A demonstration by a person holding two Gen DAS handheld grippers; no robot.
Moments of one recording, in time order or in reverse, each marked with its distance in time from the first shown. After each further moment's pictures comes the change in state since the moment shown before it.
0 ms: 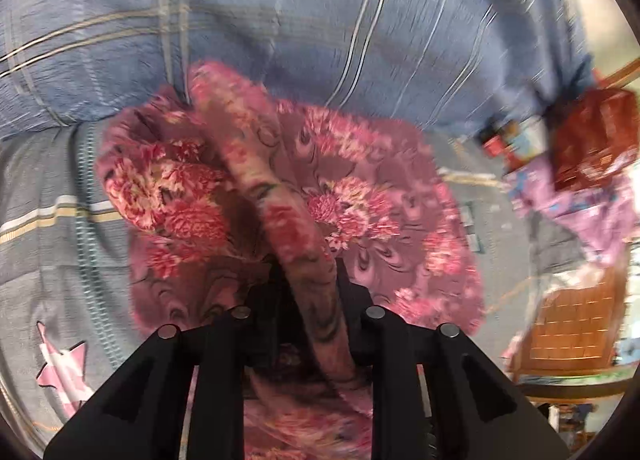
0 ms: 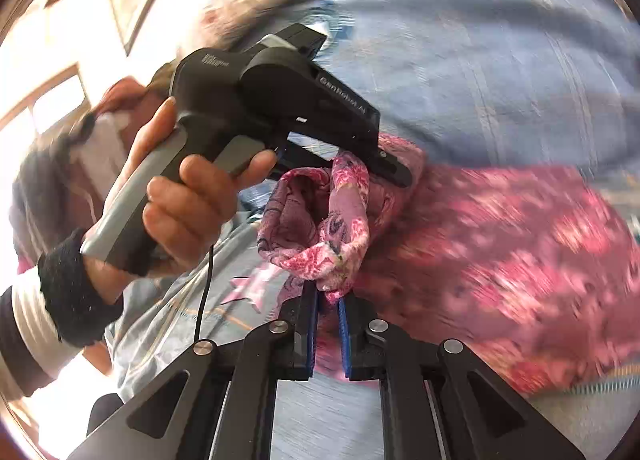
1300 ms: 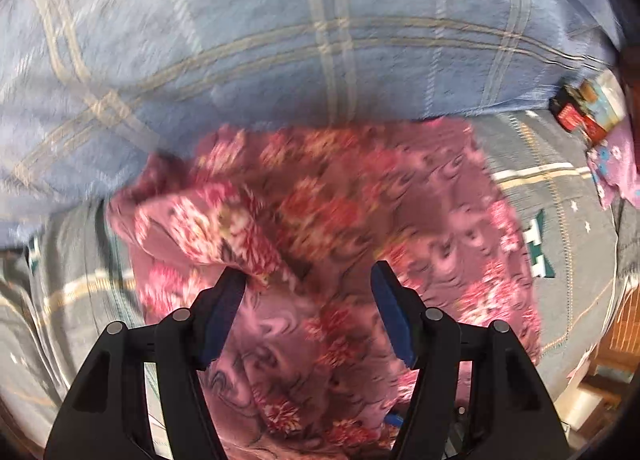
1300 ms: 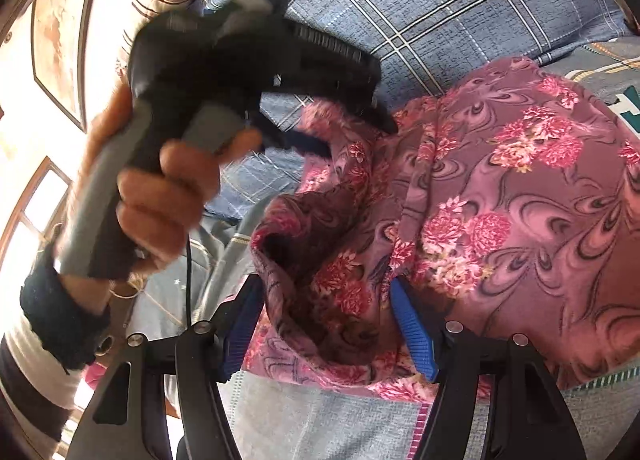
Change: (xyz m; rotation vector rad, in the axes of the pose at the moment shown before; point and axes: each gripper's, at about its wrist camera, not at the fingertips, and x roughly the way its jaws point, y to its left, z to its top) left arm 0.034 -0.075 0.055 0.144 0.070 0.352; right arm 0.014 -0.066 0.016 0.273 0.095 0.019
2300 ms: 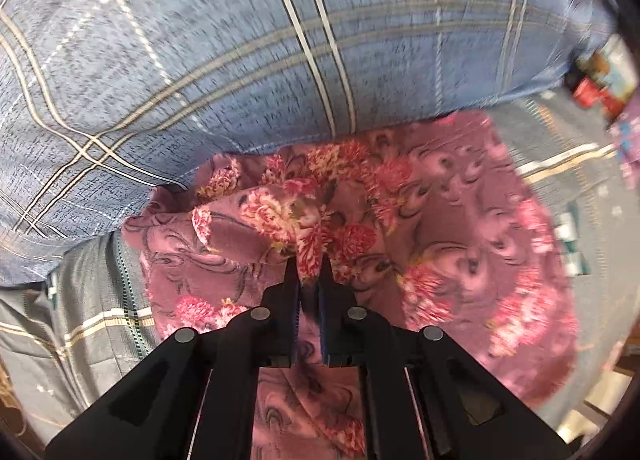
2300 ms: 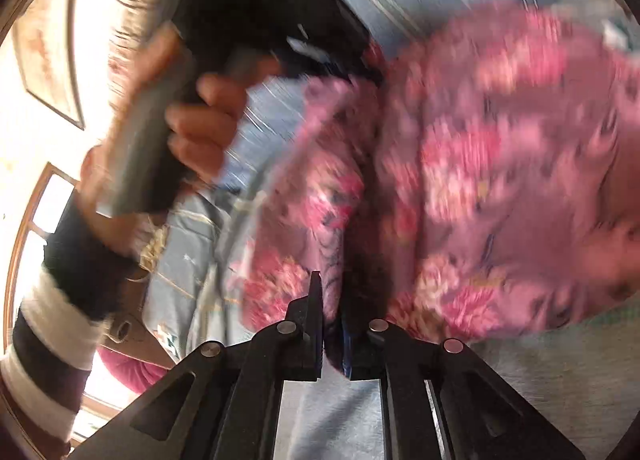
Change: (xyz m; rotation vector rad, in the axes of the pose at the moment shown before) left arm 0.015 -0.012 0.001 0.068 -0.015 0.058; right arm -0.008 0.001 -0.011 0.042 0.040 0.125
